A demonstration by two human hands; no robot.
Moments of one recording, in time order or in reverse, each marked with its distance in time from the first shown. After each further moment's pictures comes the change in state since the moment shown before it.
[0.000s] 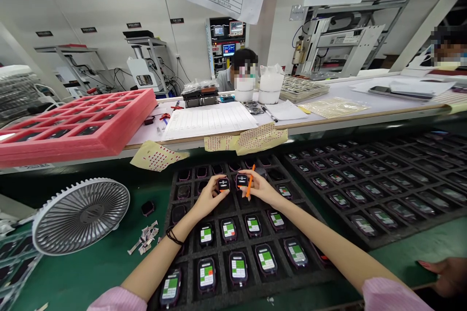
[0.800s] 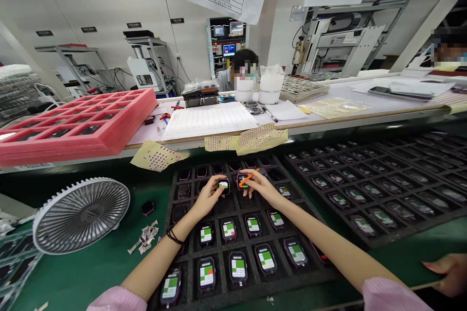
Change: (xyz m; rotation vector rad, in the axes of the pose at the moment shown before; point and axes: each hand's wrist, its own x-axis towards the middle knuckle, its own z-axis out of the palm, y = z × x) left_hand 0.001 0.004 0.000 -0.133 0.019 -0.006; right_hand 0.001 -0.002 -0.002 0.052 0.042 0.020
